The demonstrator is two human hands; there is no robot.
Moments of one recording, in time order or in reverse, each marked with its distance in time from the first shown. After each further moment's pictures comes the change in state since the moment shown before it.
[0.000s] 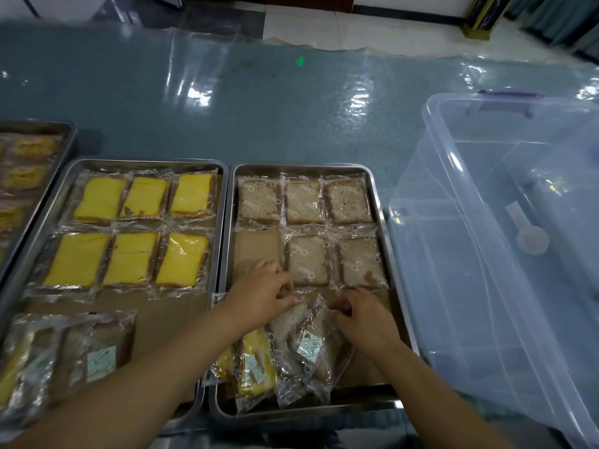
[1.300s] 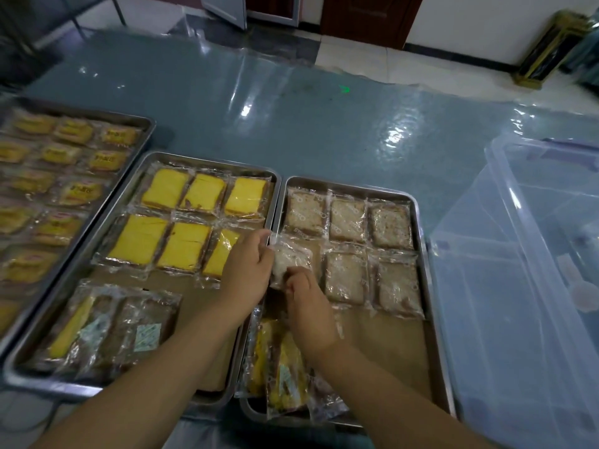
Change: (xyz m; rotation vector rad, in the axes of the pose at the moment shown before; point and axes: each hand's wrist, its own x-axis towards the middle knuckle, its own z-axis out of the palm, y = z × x) left_hand -0.027 -0.036 -0.052 -0.480 0.613 -0.426; right_hand 0.016 -0.136 0.056 0.053 0.103 -0.445
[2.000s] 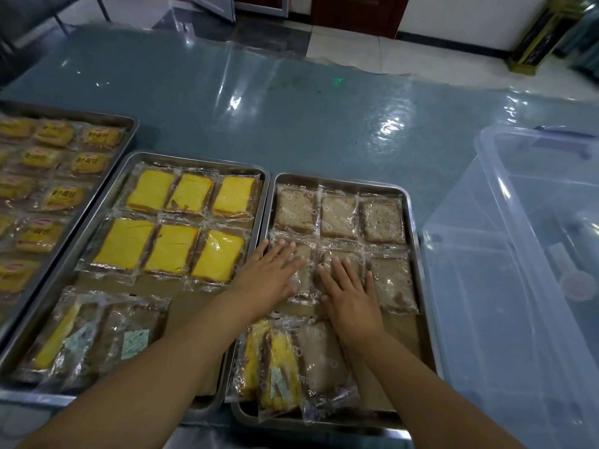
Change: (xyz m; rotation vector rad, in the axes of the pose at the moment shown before) left_hand 0.010 -0.019 0.044 0.904 -0.594 0.486; right_hand -0.009 0.095 -0.030 -0.497 -0.214 0.105
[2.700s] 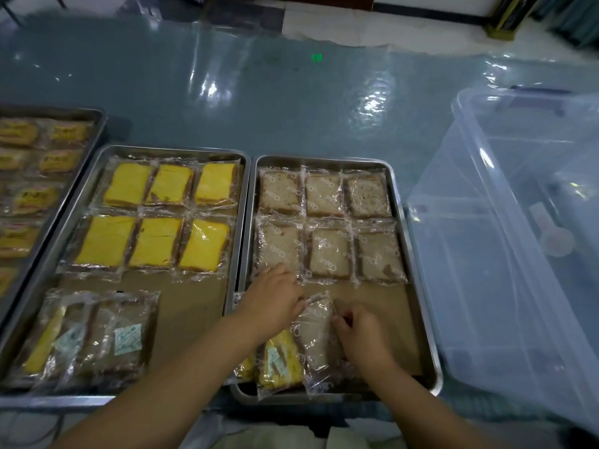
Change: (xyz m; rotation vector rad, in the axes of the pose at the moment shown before) left_hand -0.036 0.054 0.003 -0.232 0.143 0.161; right_hand -0.081 -0.012 0.004 0.768 -0.074 0.529
